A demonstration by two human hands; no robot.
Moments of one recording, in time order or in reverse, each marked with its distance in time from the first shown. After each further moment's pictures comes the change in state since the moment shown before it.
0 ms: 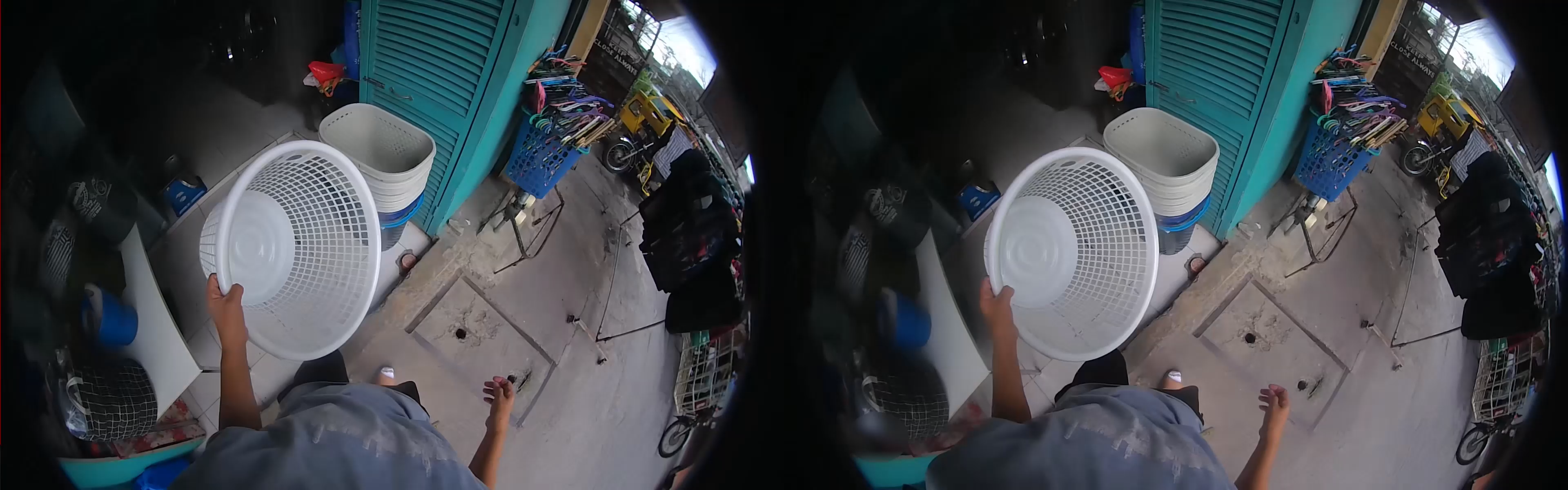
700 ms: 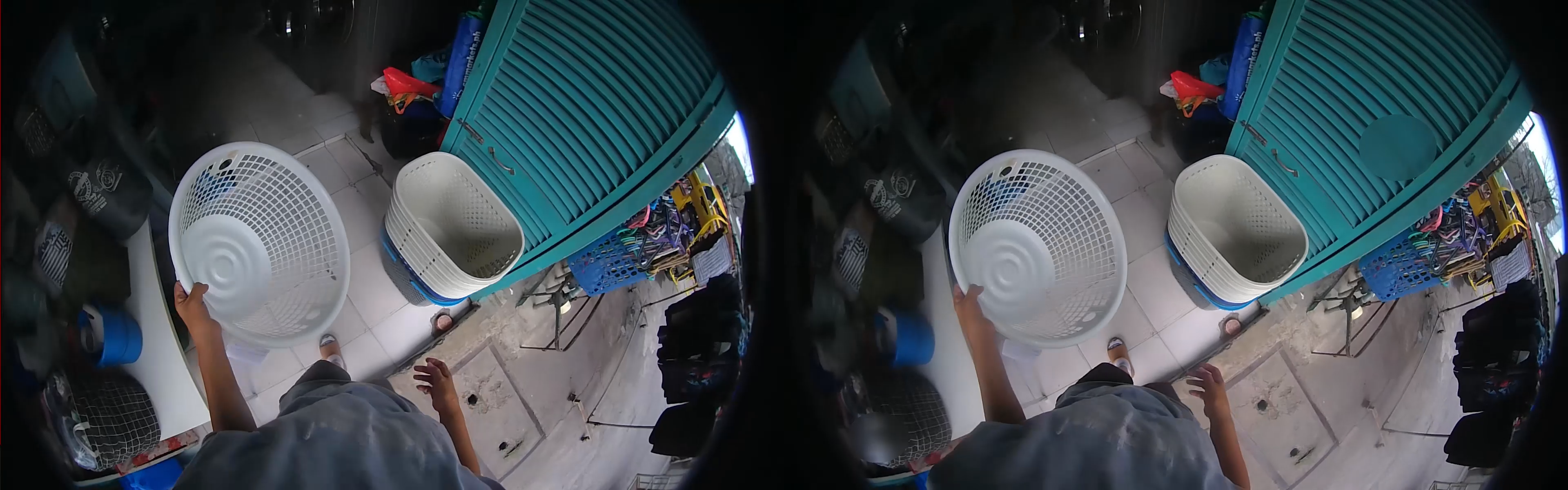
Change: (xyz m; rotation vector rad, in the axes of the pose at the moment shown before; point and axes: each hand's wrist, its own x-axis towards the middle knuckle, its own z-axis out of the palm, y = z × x) left_hand 0.319 -0.052 -0.026 -0.119 0.465 -0.081; right_hand 0.125 -0.119 0.430 0.026 -0.679 0.341
